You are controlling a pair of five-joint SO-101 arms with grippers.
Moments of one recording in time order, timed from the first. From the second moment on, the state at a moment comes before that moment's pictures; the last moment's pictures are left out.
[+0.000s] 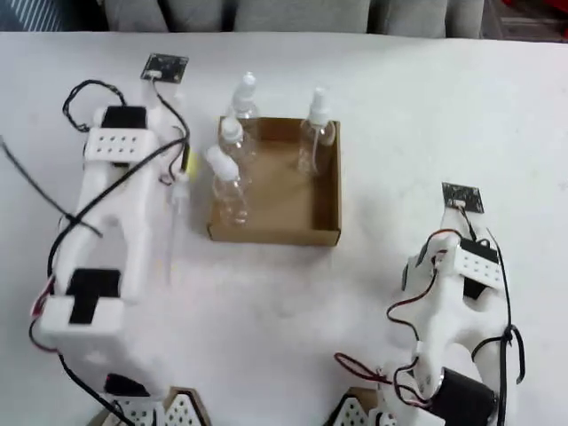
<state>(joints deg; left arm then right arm) -4.5 13.1 -4.0 75.9 -2.2 21.0 -19.5 55.7 53.5 15.2</state>
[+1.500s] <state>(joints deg) -5.1 36.0 -11.6 72.0 -2.0 20.9 -19.5 55.7 53.5 15.2</state>
